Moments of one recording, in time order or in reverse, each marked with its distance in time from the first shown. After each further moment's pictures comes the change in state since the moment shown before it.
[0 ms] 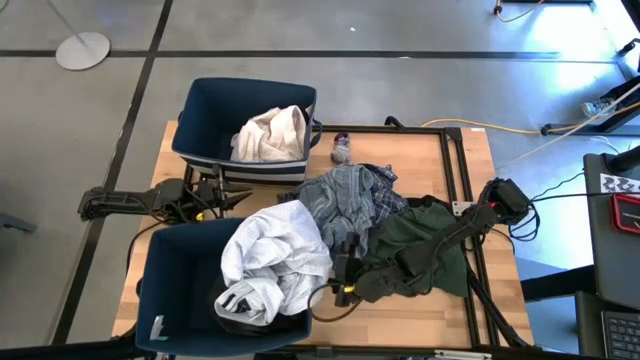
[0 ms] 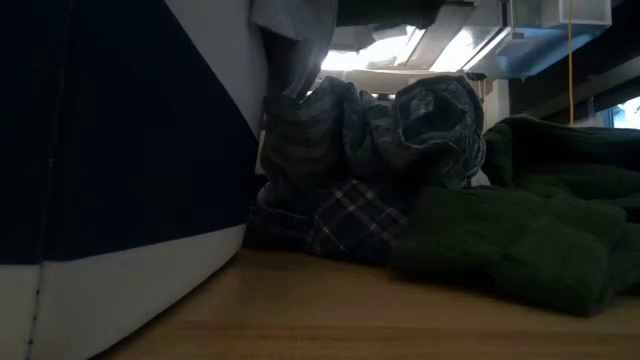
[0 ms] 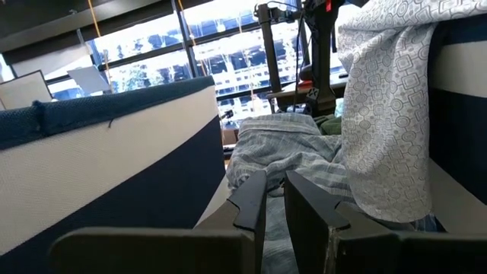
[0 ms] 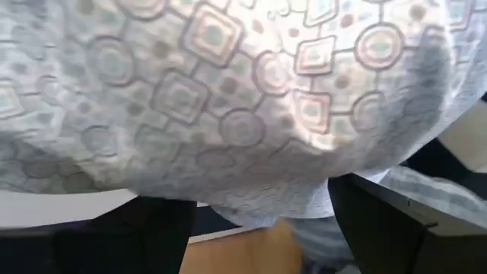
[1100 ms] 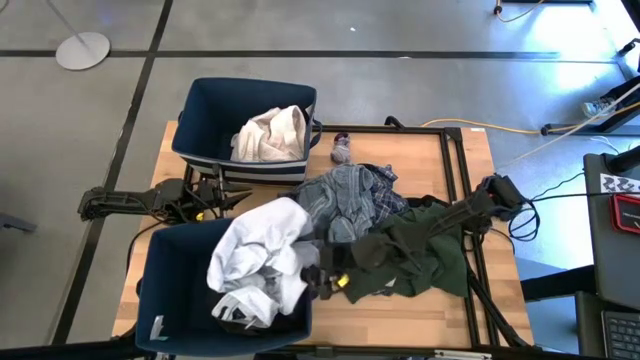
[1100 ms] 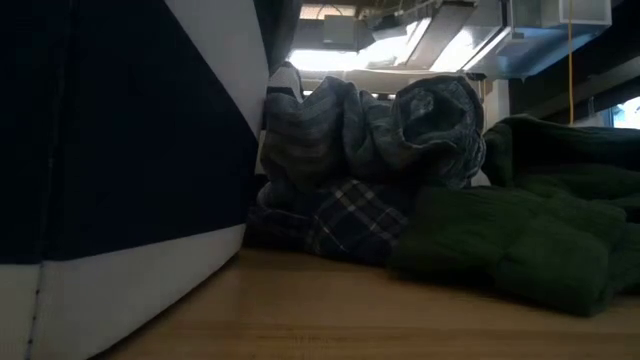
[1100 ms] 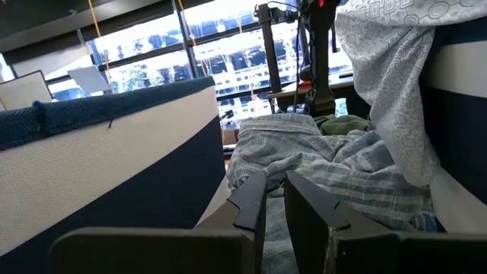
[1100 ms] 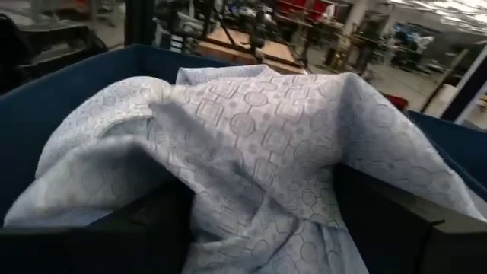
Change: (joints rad) left arm 0.000 0.000 0.000 0.001 0.000 -0.001; right arm -0.144 0.017 0.234 0.186 -0.307 -0.411
